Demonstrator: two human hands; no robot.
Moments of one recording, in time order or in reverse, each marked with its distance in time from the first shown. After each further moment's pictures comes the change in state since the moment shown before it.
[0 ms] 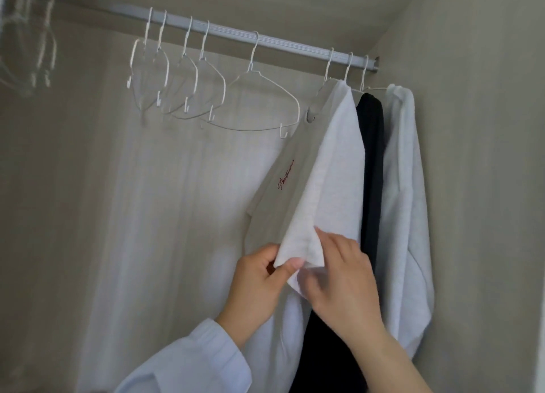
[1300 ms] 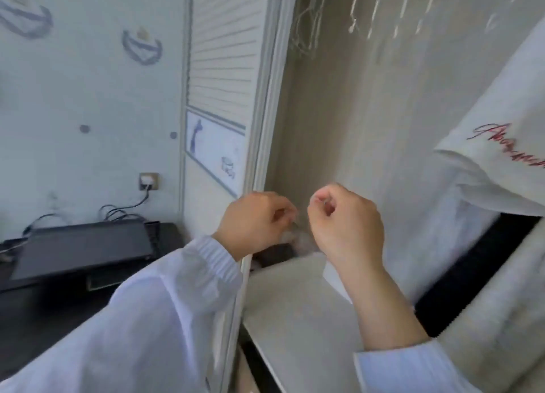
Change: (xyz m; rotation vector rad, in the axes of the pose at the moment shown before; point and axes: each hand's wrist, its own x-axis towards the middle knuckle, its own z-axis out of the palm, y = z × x) left_hand -0.238 0.168 -0.017 1.560 0.273 -0.575; right_hand -0.111 -0.109 -0.101 0.916 -0.485 -0.094
